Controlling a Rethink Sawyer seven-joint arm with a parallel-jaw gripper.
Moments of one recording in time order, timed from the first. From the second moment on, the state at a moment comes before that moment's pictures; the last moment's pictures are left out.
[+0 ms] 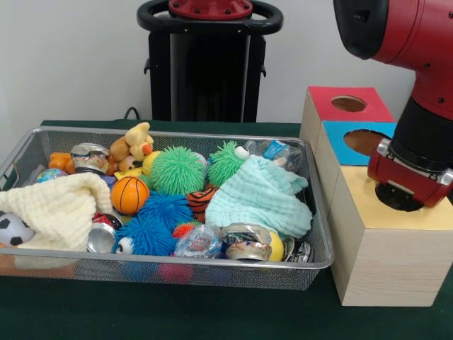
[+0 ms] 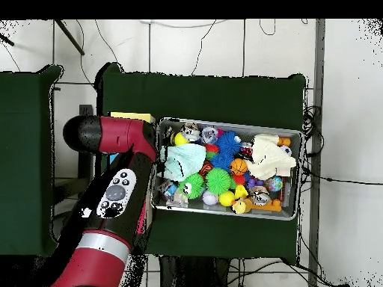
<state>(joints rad) 0.35 -0.16 -0.49 1.10 0.45 0.75 2.29</state>
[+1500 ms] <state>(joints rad) 0.35 -0.16 -0.50 1.10 0.44 0.74 2.29</state>
